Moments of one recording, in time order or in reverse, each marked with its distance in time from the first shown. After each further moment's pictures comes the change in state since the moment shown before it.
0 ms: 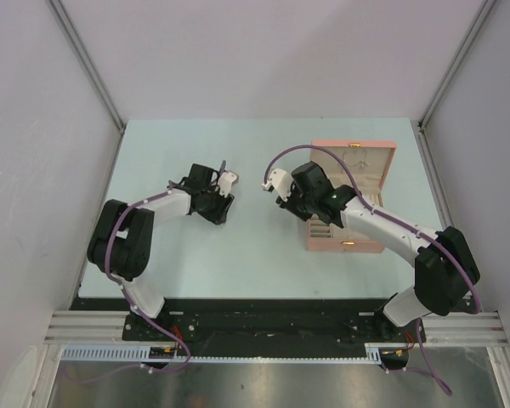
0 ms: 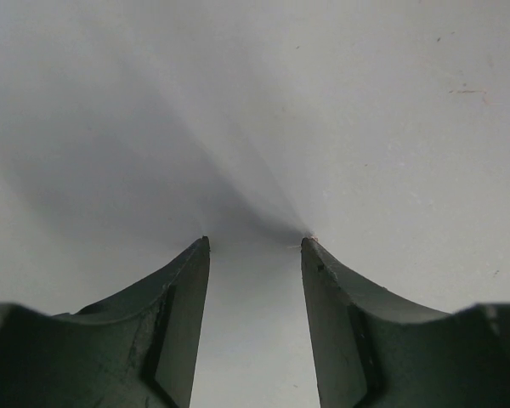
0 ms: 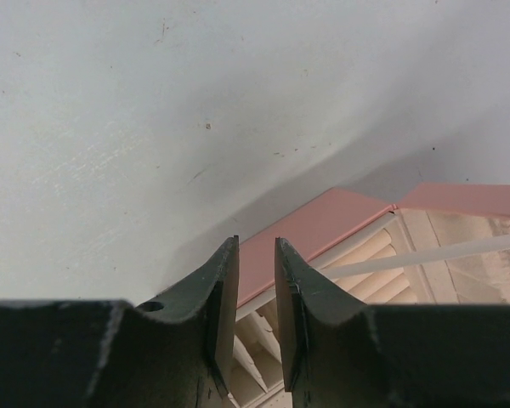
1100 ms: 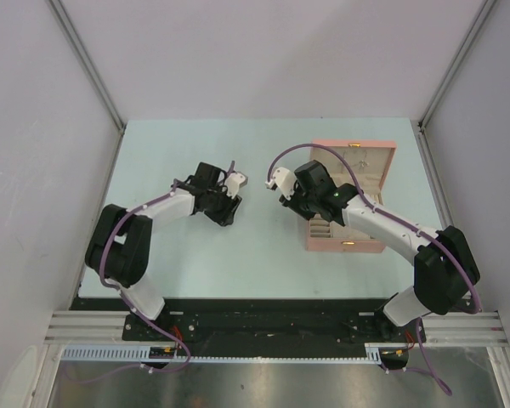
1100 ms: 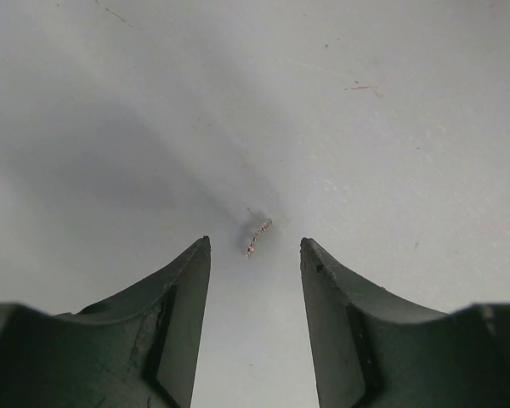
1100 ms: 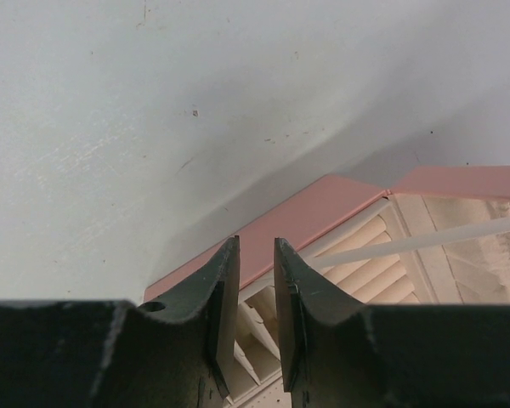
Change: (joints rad) left arm -0.074 -0.025 0.044 -0.079 0.037 -0.004; right arm -0.028 0.004 0.000 -0.016 0.000 0.000
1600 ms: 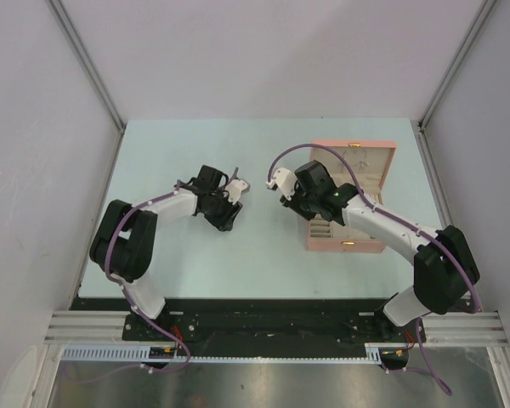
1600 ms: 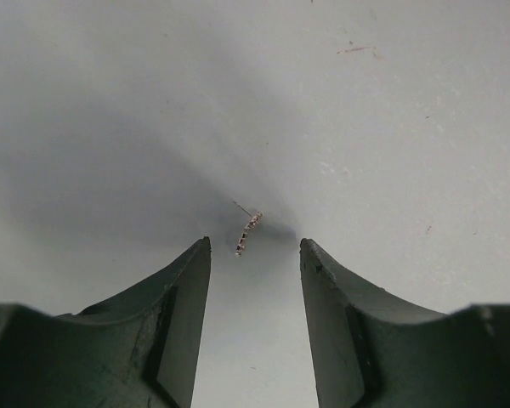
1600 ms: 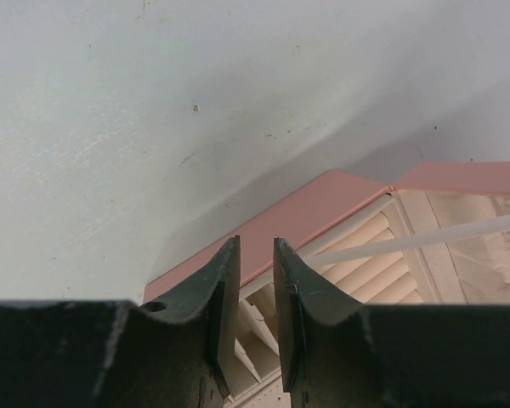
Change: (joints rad) left arm -0.001 0.013 -0.004 -0.038 0.023 0.076; right arm -0.003 0.003 0.000 -0.008 0.000 0.000
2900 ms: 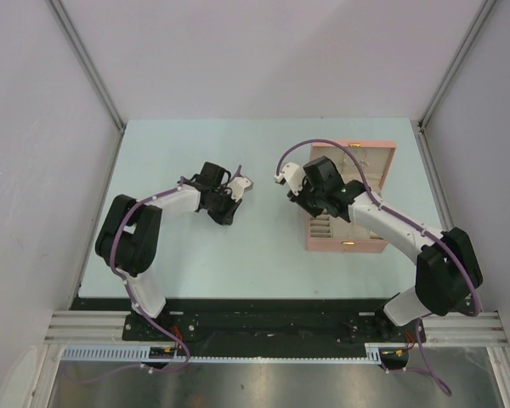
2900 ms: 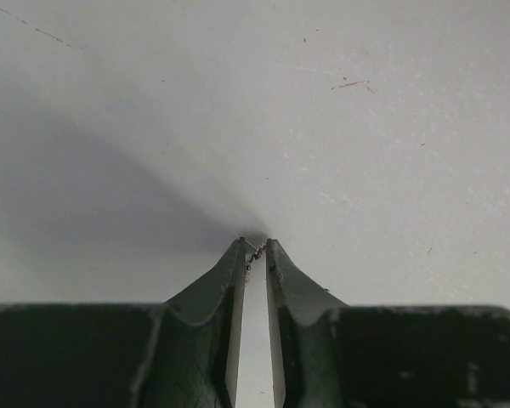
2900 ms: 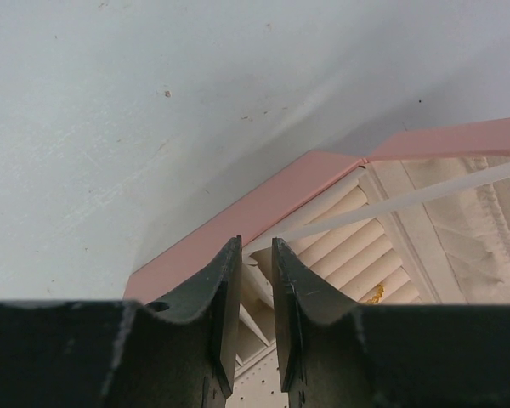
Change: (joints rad) left arm -0.001 0.073 0.053 -0.003 0.039 0.034; right arm -0.063 -0.015 0.000 -0.021 -0.018 0.011
